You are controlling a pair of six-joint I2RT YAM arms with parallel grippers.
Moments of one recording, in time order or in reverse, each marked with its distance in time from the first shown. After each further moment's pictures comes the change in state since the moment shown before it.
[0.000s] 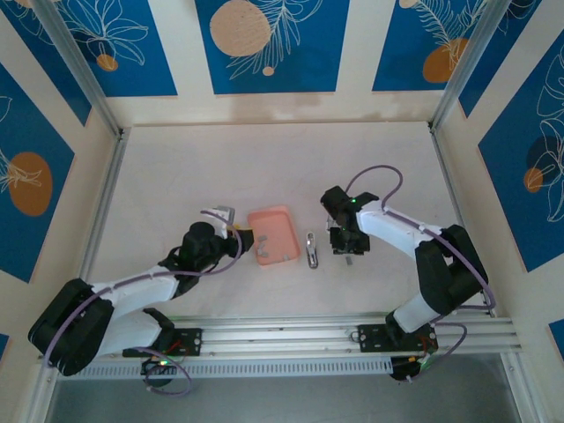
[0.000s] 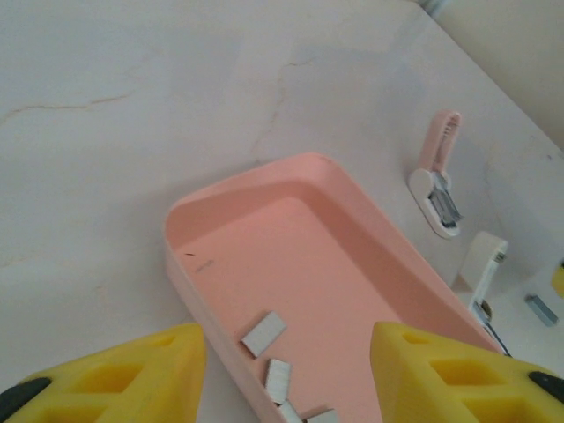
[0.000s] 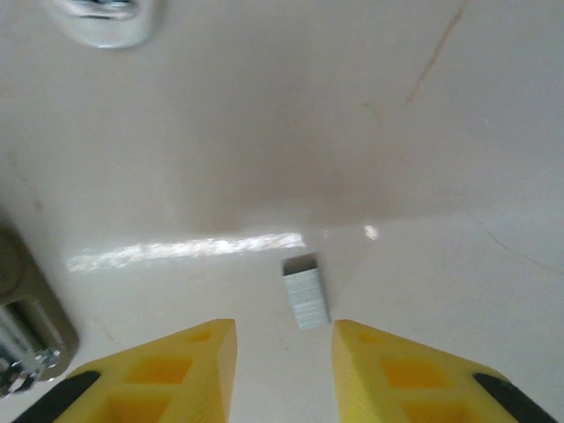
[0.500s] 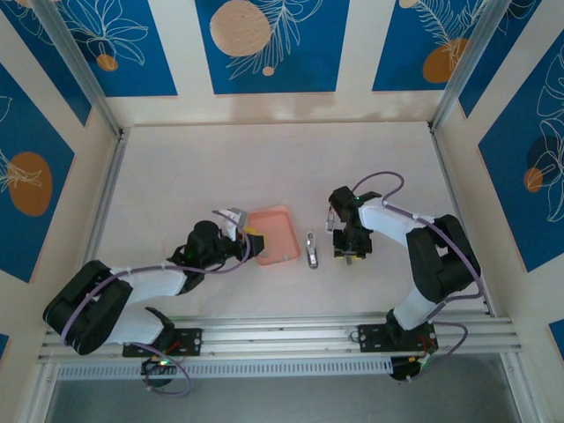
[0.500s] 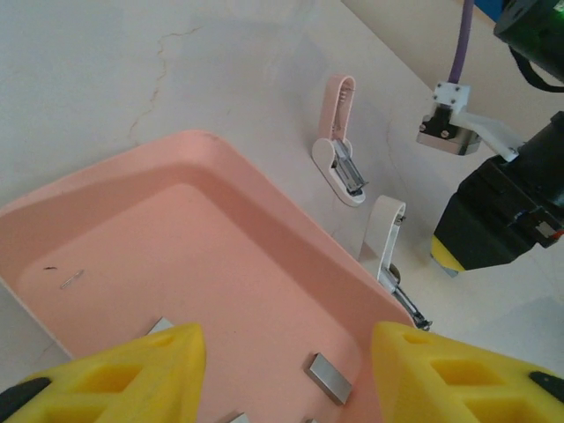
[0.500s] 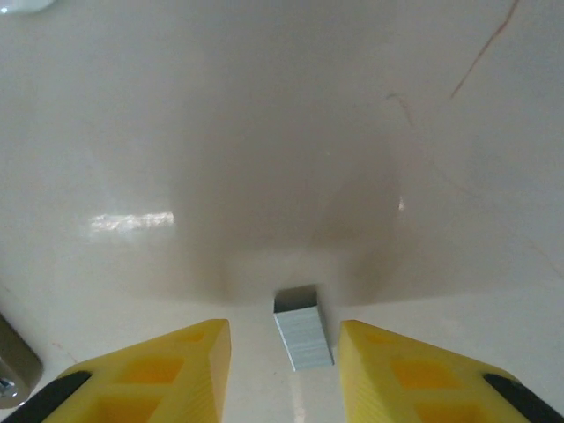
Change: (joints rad) left arm 0.000 0.133 0.005 0.172 0.219 0.010; right arm -0.088 0.080 -0.021 0.039 -0.111 -0.079
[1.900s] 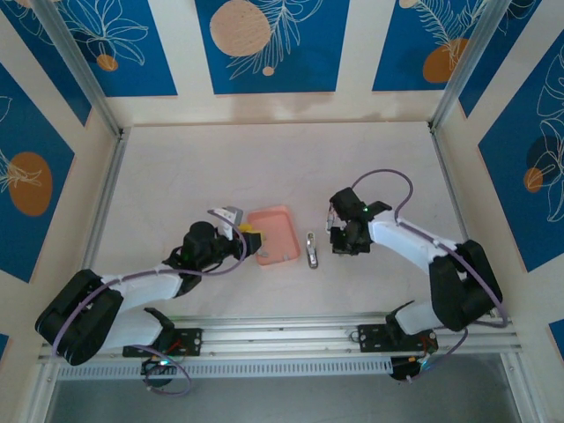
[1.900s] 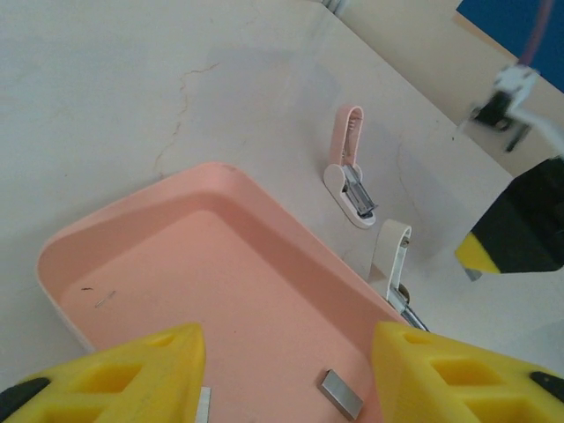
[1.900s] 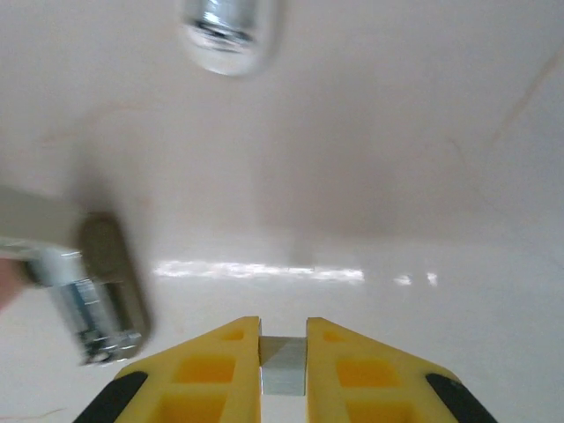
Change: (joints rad) left arm 0.000 -0.073 -0.016 -0.023 -0.059 0.022; right arm 0.092 -0.225 -0.088 0.145 0.018 0.016
